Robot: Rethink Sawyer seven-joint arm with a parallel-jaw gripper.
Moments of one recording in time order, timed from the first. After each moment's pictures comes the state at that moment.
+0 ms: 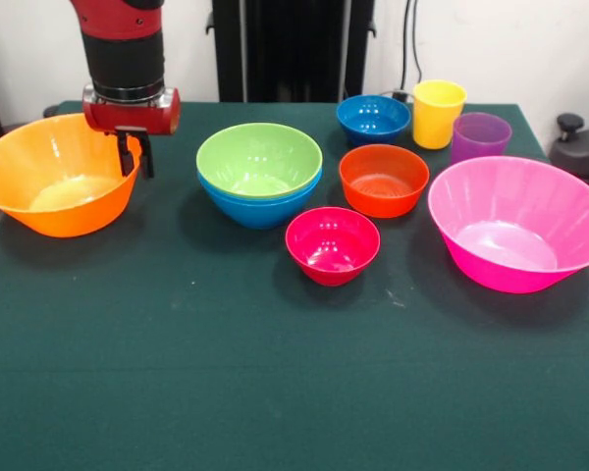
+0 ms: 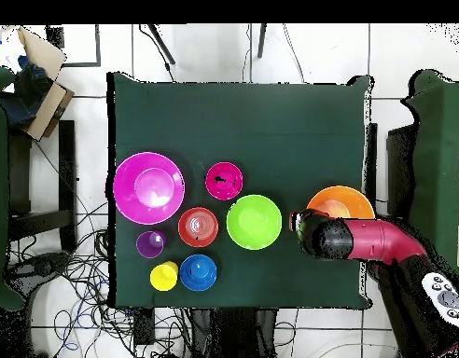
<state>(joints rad) -0.86 -0.58 0.35 1.76 -0.69 0.45 1.75</state>
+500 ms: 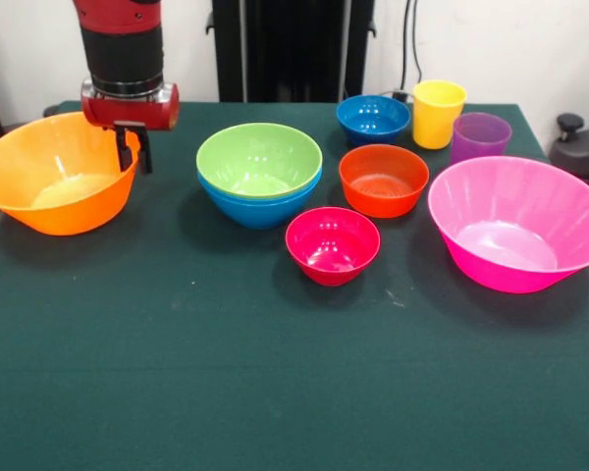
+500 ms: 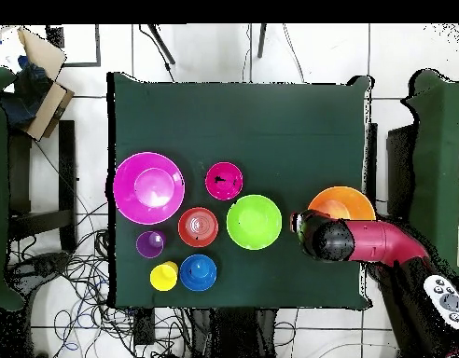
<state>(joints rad) -0.86 -0.60 0.34 1.77 -0.68 0.45 1.75</state>
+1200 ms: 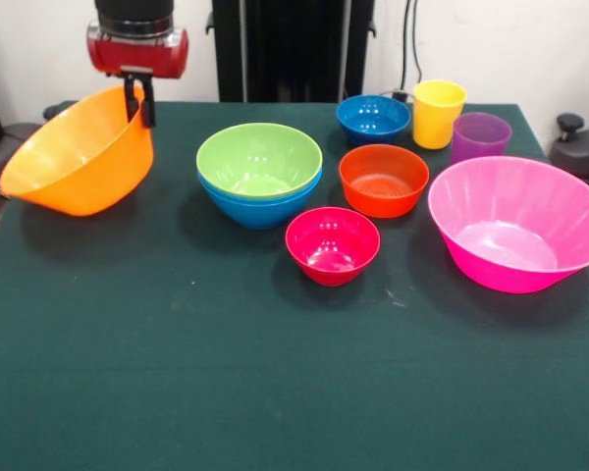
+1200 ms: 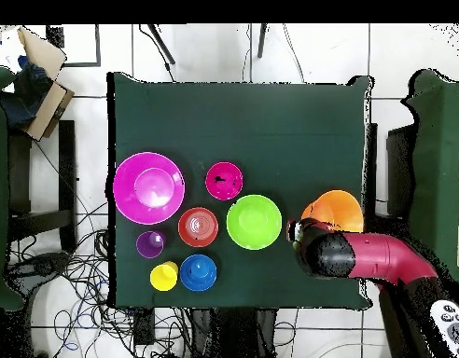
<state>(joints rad) -0.84 -0.78 0.34 1.91 -0.61 0.45 1.75</state>
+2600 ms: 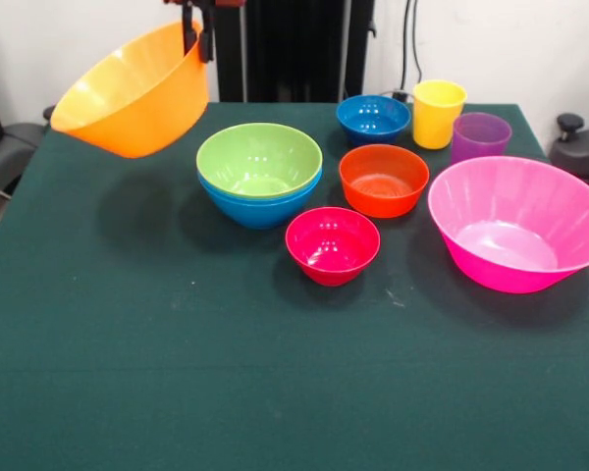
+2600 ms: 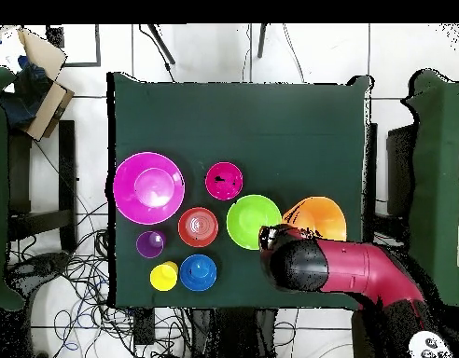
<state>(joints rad) -0.73 -1.01 0.33 2.04 -0.41 0.54 1.75</state>
